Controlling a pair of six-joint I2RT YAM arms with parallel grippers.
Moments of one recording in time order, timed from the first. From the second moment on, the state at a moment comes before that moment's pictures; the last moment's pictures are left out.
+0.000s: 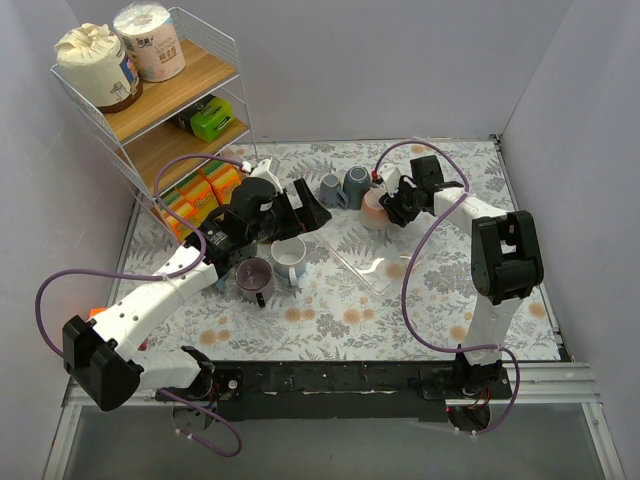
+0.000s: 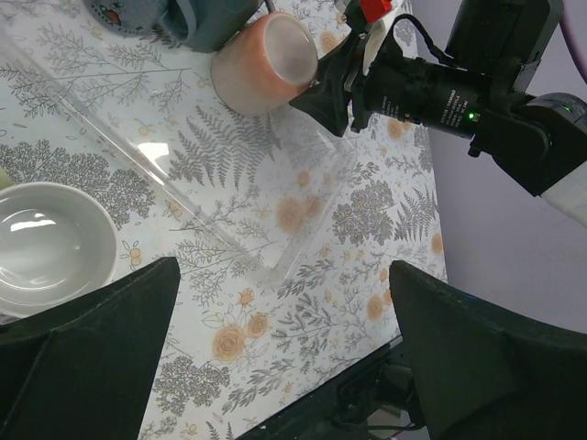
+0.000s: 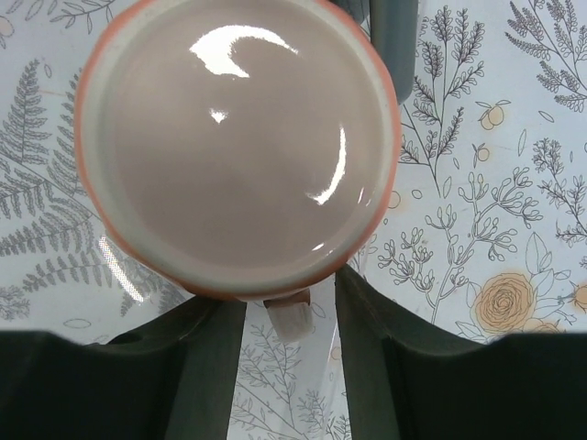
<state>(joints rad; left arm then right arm) -0.68 1.23 1.14 -0.37 -0.02 -0.81 0.24 1.89 1.29 -0.33 -0.32 -0.65</state>
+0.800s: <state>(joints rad) -0.67 1.22 1.09 -0.33 -0.01 -0.81 0.25 1.84 1.30 -0.44 -0.33 -0.58</state>
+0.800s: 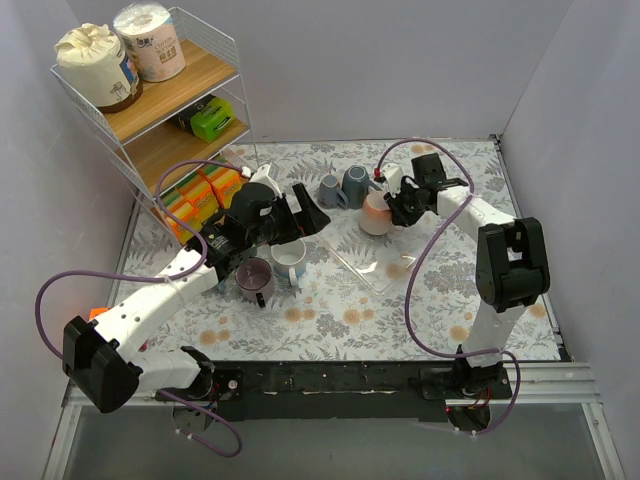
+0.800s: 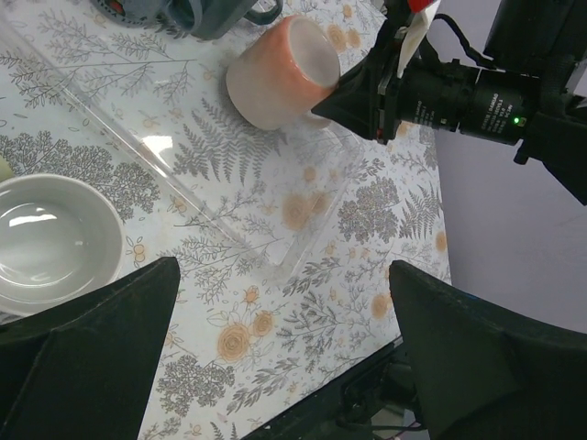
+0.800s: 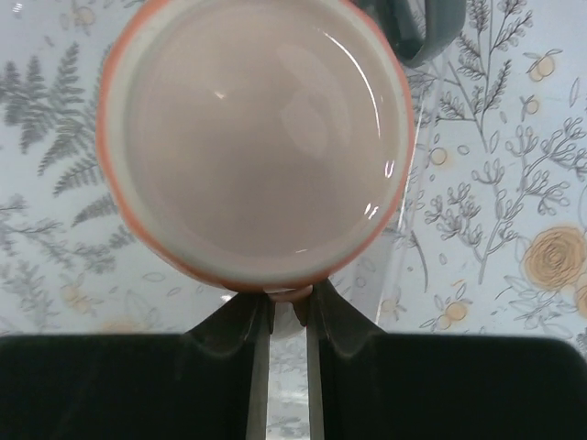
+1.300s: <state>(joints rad) -0.67 1.22 1.03 -0.20 0.08 -0.80 0.28 1.51 1.03 -0.30 -0.59 0.11</state>
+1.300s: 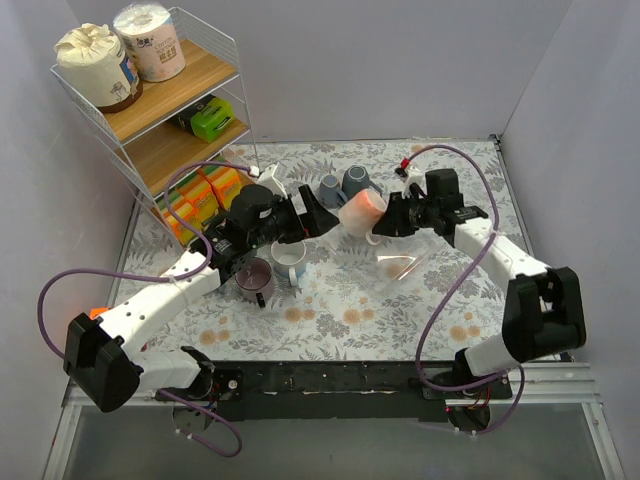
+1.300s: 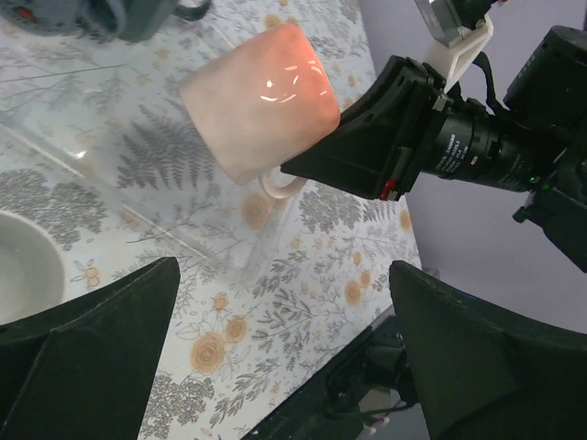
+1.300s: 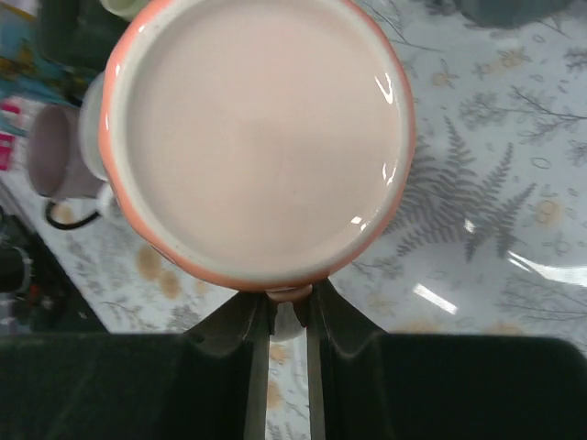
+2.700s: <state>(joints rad) -0.67 1.27 0.94 0.50 0.36 -0.94 0.31 1.22 0.87 0.61 -0.88 1.22</state>
